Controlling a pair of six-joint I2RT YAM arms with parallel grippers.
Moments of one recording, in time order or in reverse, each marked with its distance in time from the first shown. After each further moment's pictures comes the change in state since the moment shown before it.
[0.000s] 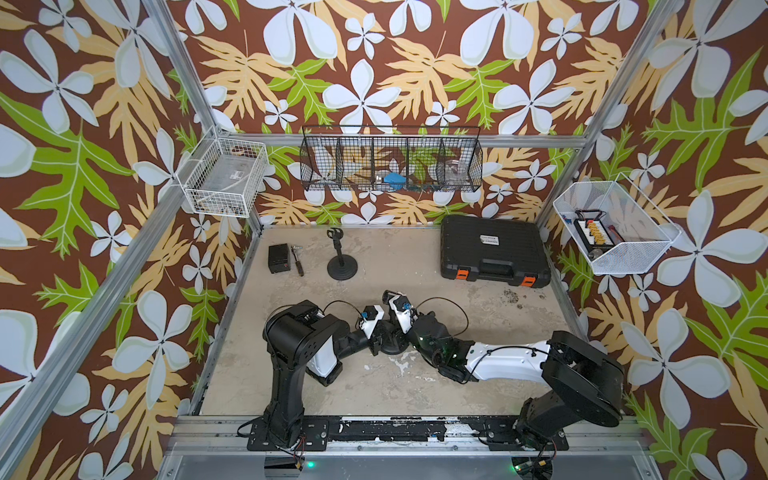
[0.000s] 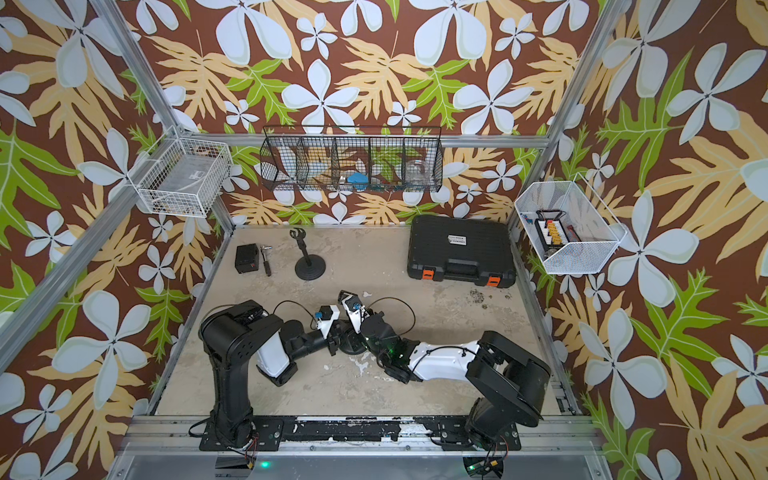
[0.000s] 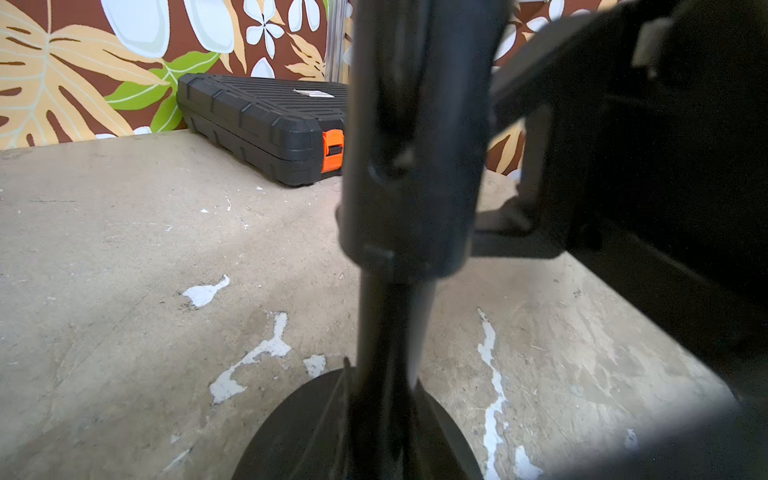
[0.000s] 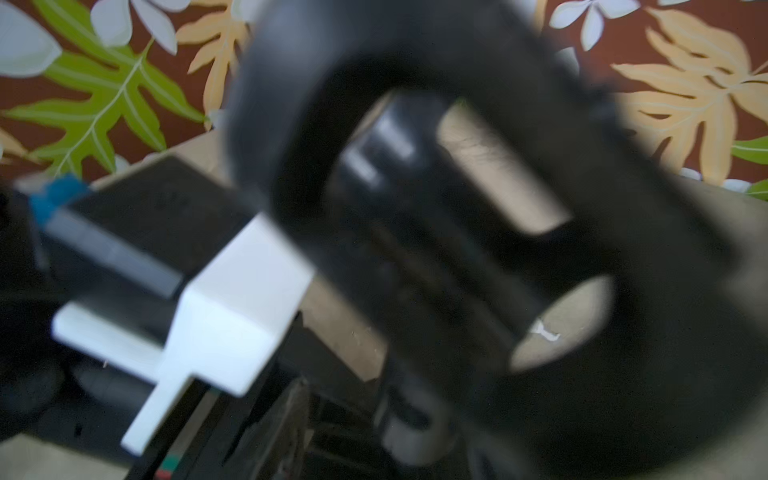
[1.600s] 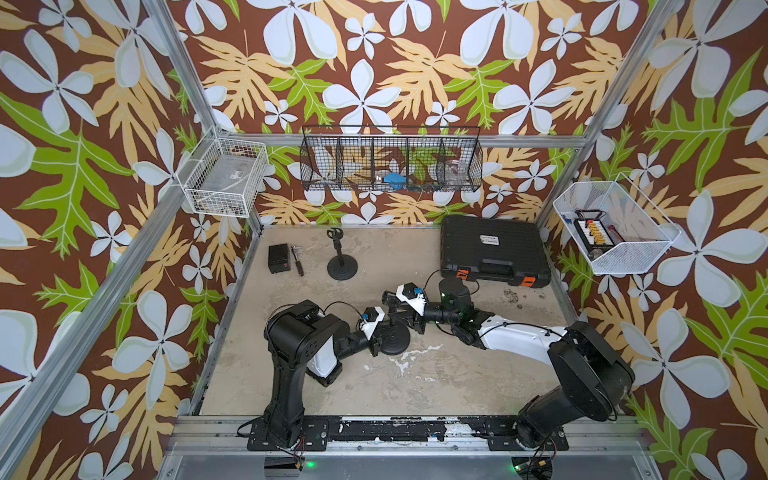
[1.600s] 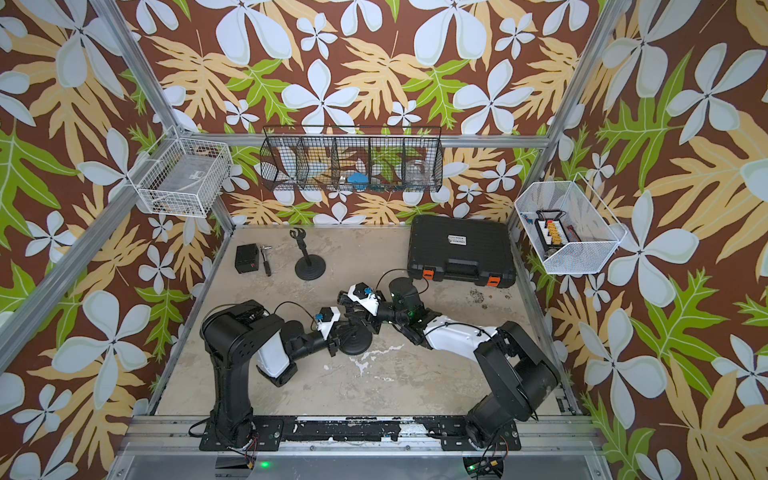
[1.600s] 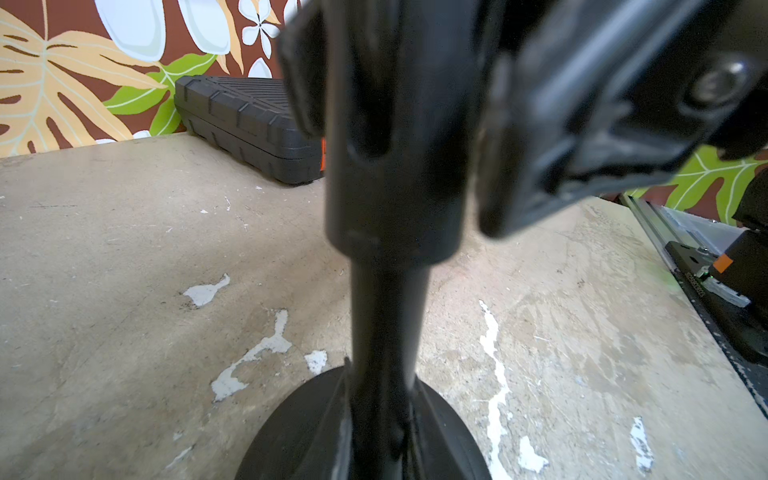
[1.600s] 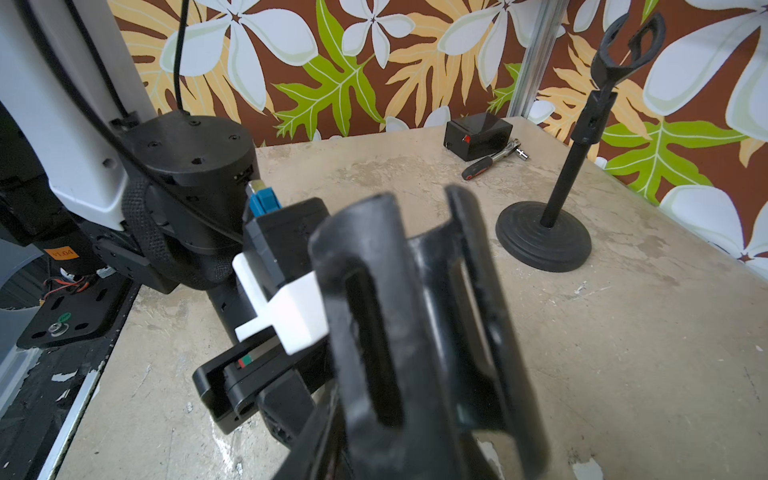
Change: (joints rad) left arm 0.000 0.006 -0.014 0.001 0.004 0.030; right arm -0.340 0.016 0.116 -0.090 -0.851 -0.352
